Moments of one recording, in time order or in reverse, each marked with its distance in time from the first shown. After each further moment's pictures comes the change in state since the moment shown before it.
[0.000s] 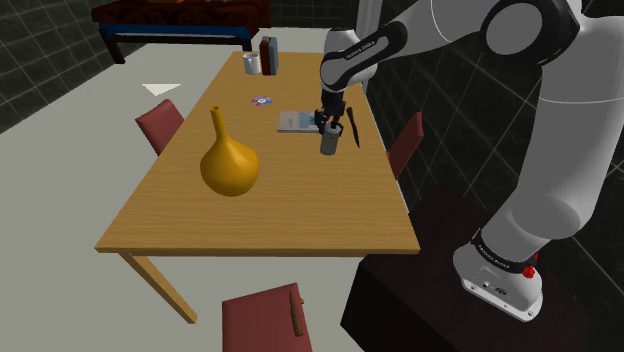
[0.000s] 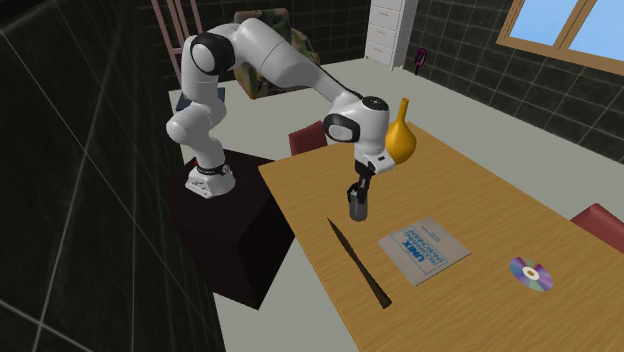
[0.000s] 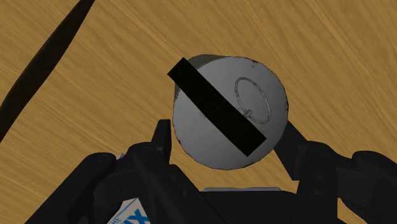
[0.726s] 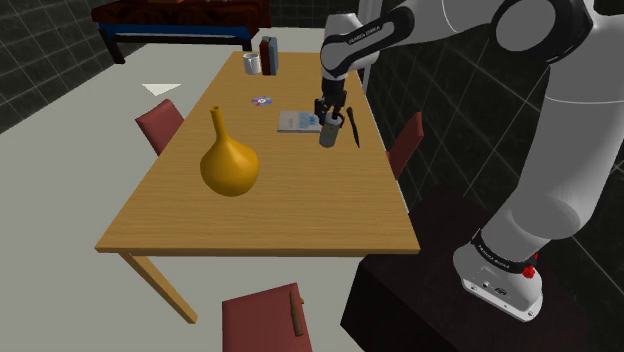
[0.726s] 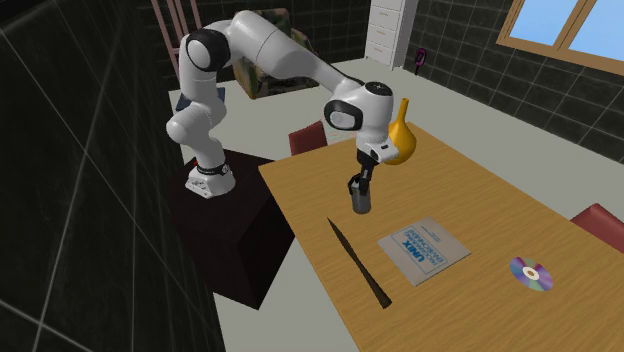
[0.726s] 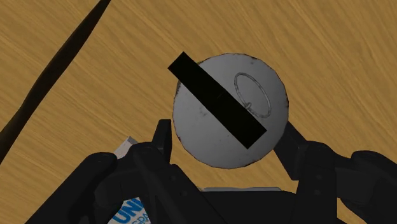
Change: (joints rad) arm -0.001 -0.042 0.000 0.048 -0.001 -0.093 0.000
